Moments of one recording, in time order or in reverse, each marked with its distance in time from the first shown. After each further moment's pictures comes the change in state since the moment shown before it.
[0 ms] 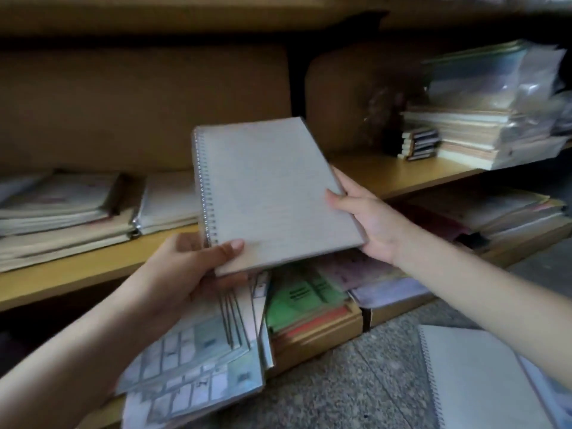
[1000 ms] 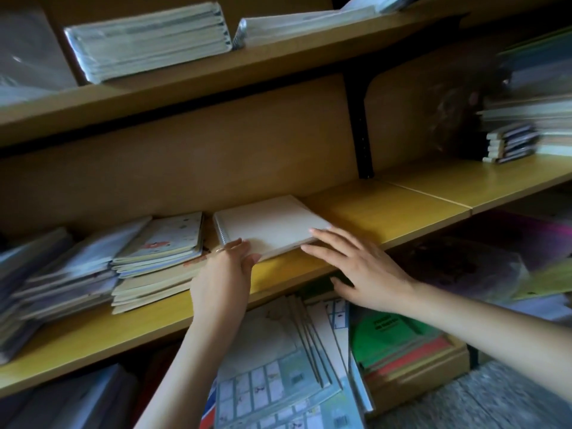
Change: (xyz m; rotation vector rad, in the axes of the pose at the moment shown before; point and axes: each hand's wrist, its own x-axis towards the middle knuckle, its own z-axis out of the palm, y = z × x) left_hand 0.075 -0.003 -0.094 1.336 0.551 0.478; right_hand 0.054 0.090 0.062 -1.612 -0.170 -0.512
